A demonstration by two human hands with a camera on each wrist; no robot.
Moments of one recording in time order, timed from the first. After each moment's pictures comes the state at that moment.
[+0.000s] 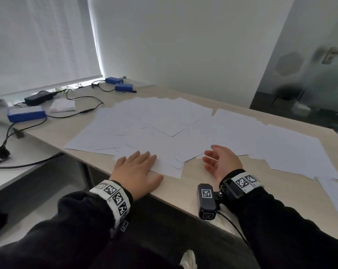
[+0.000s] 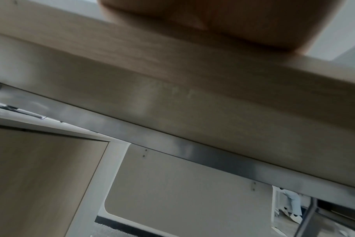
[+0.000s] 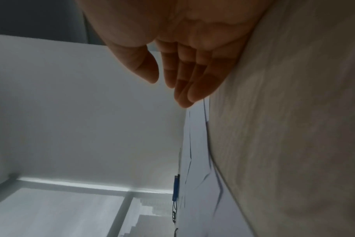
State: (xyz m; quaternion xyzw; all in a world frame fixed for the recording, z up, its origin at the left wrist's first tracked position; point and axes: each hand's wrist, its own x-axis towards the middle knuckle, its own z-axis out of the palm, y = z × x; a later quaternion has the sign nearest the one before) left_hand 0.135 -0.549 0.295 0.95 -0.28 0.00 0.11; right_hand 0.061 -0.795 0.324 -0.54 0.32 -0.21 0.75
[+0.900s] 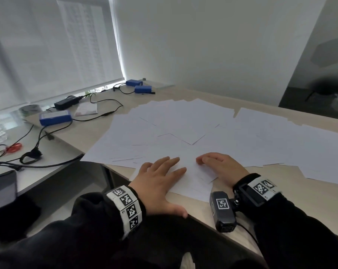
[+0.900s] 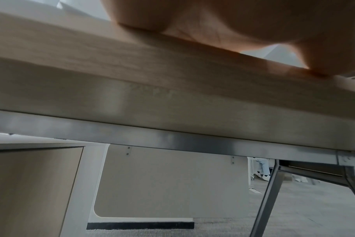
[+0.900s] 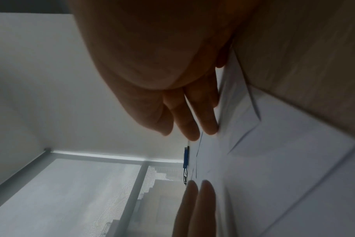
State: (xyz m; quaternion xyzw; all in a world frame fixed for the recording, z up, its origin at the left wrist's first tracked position) left_hand 0.124 -0.551 0.297 0.90 -0.43 0.01 0.02; right_hand 0.078 -0.787 0.322 -0.85 0.10 -0.04 0.52
